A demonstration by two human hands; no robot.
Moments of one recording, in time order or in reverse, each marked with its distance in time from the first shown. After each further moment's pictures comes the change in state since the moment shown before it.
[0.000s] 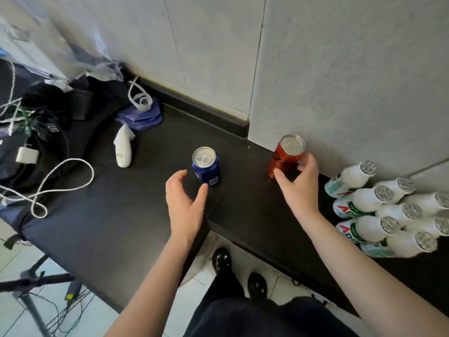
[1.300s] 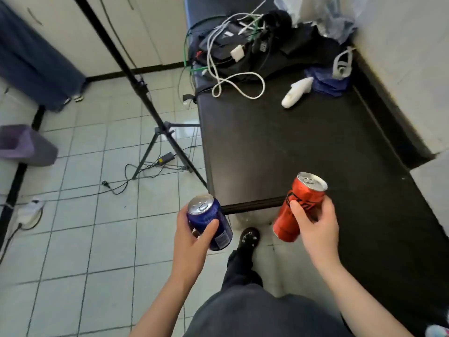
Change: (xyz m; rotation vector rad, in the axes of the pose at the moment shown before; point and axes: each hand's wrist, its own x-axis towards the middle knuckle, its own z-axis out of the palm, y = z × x) left_hand -0.260 -0.063 -0.094 -0.454 0.647 -0.455; right_hand -0.150 -0.003 0.057 0.164 -0.881 -0.284
